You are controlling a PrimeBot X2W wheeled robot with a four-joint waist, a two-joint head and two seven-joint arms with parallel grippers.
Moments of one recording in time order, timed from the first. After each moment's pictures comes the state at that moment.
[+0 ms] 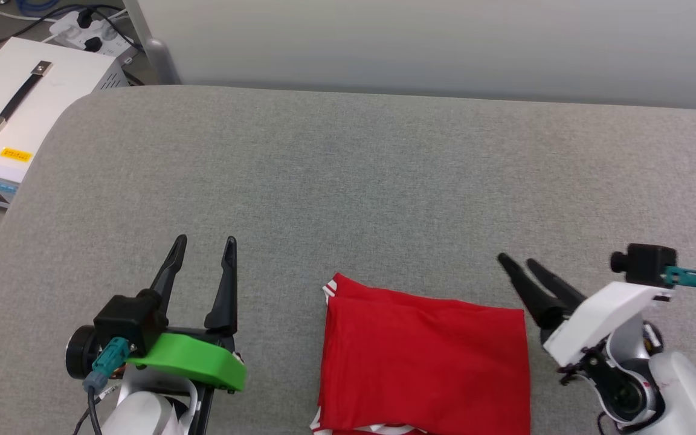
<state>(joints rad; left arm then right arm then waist) -0.12 0.37 -0.38 -0.01 -0.51 0.18 -0.25 -0.19 -0.18 0.21 0.15 0.88 0.13 0.26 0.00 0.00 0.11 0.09</state>
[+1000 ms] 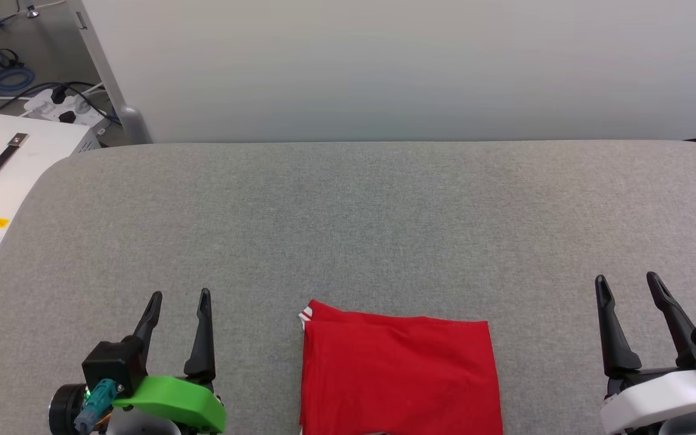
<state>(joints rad) 0.01 0.37 -0.33 0.03 -0.51 0.22 -0.26 0.15 -0.07 -0.06 -0.24 0.15 0.13 -0.03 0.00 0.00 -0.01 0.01</state>
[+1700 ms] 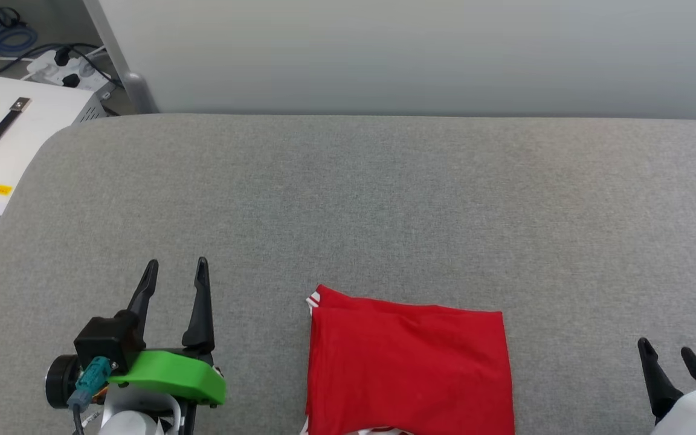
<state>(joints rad) -0.04 0.35 -0.29 0.02 -0.48 0.19 -0.26 0.16 -0.11 -0.22 -0.08 0.36 0.13 0.26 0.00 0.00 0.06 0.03</state>
